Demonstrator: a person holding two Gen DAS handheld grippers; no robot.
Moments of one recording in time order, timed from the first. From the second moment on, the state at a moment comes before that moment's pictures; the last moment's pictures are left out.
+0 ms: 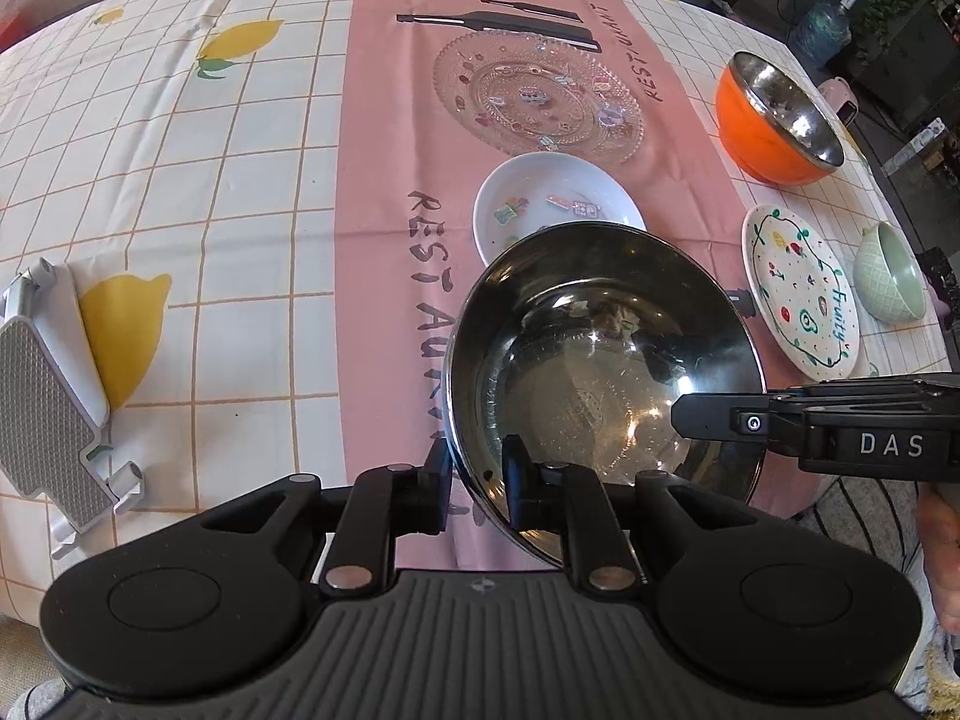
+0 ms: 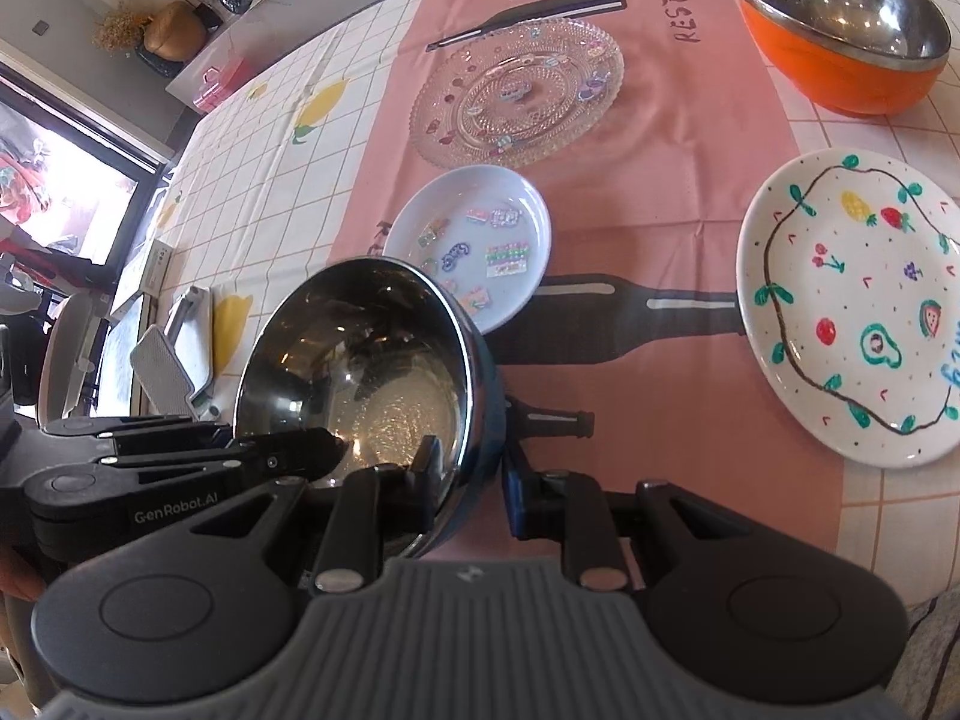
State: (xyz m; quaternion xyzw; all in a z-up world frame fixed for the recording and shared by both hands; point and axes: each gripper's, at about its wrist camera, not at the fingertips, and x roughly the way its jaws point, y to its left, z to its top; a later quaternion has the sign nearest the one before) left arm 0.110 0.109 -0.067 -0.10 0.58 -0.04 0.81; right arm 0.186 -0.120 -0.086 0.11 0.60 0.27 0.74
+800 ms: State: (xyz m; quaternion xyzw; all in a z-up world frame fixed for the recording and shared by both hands) left arm 0.096 0.109 -0.059 -0.02 0.56 -0.04 0.83; right arm 0.163 -0.131 -0.104 0.19 0.57 0.31 0.73
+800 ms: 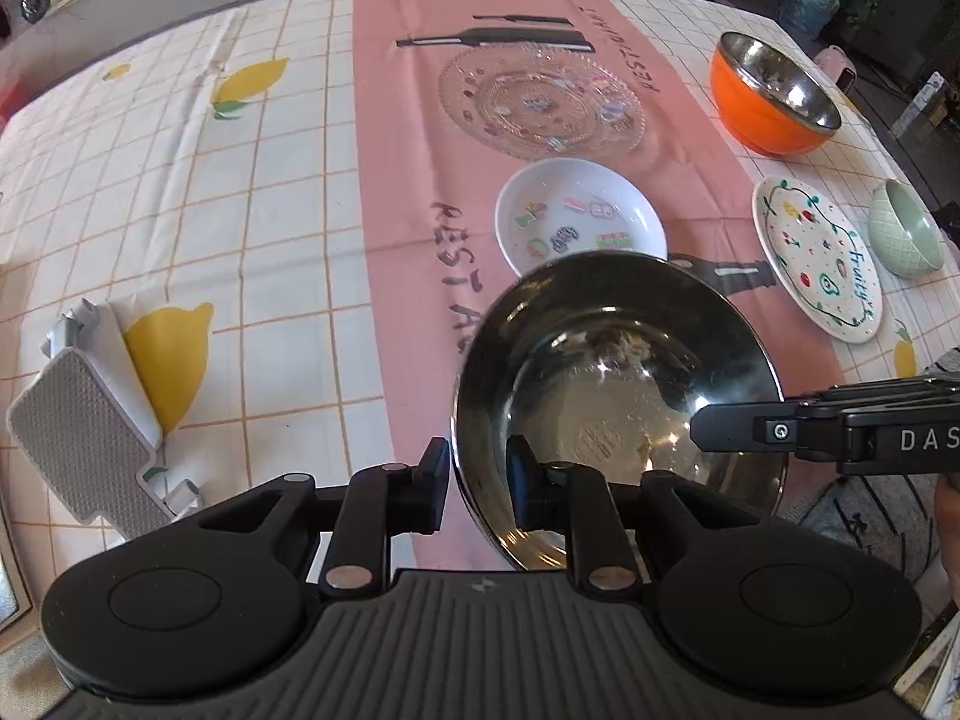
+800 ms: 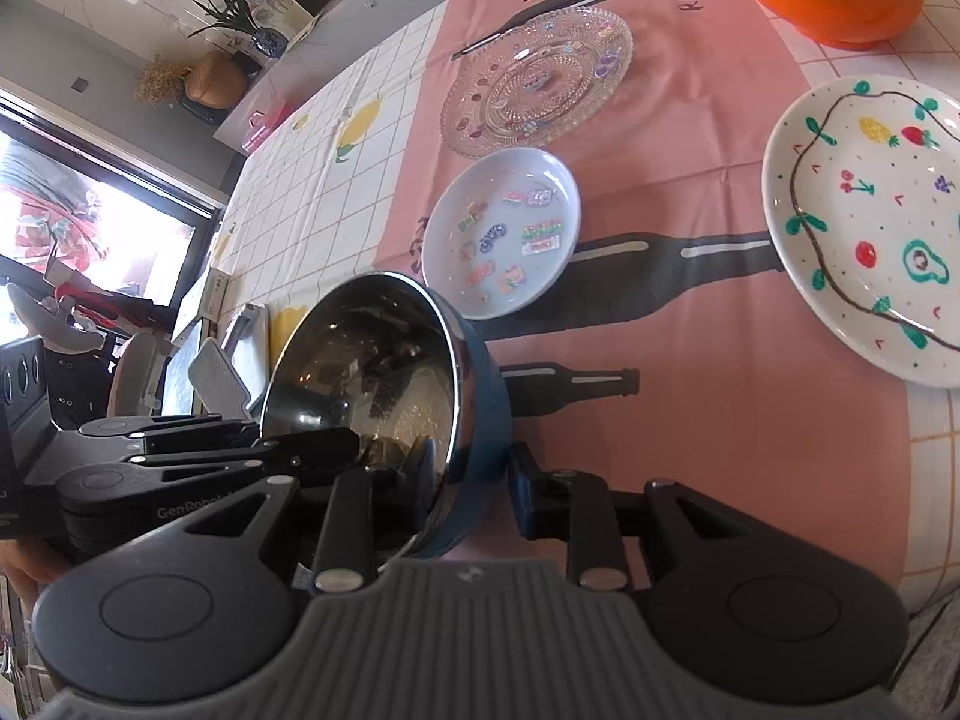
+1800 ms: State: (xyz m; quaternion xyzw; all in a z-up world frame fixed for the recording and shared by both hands) left arm 0.102 0.080 0.055 -0.05 0.35 0.01 0.94; right arm 0.205 -0.228 0.033 0.17 0.38 0.23 0.88
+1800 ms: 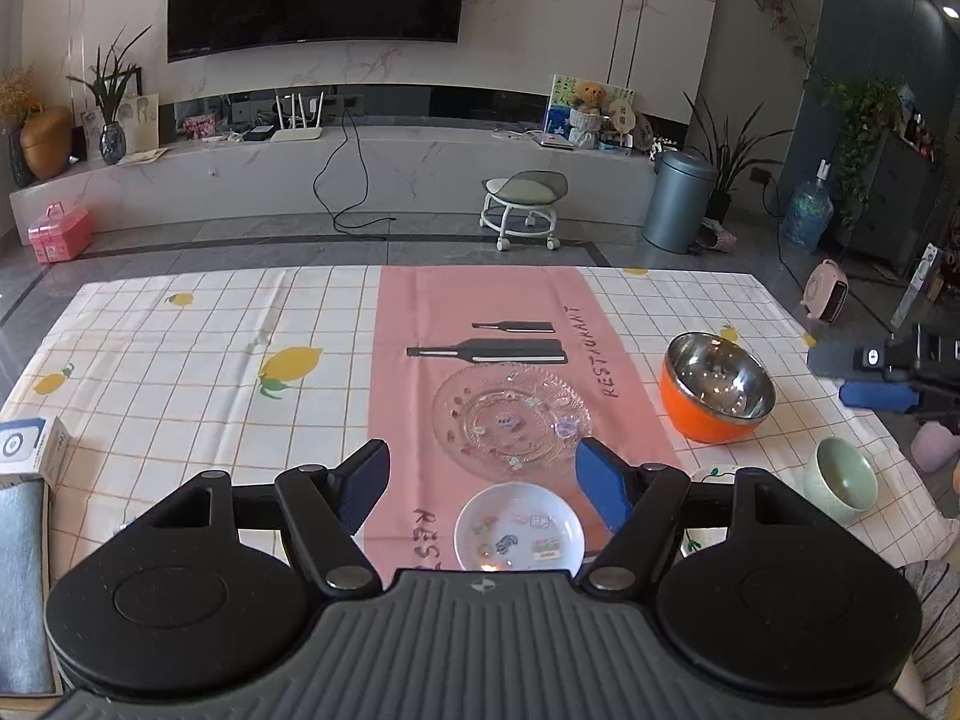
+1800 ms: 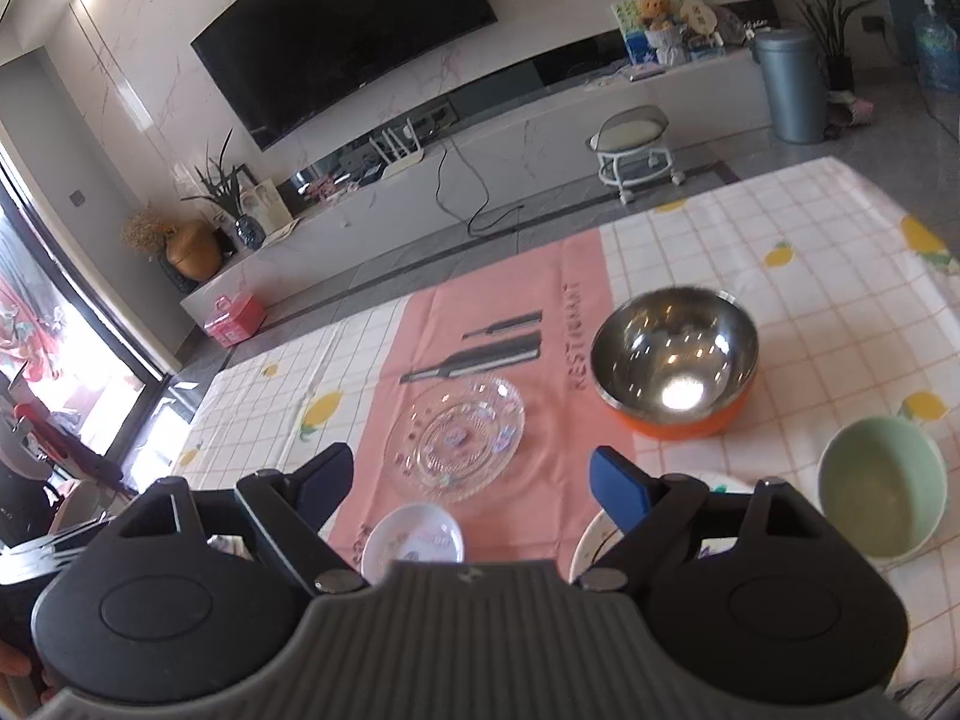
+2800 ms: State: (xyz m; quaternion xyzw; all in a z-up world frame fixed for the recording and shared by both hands) left arm 0.244 -0.061 0.001 -0.04 0.44 -0.01 0.90; right arm 0.302 -0.307 -0.062 0.19 0.40 0.08 0.89
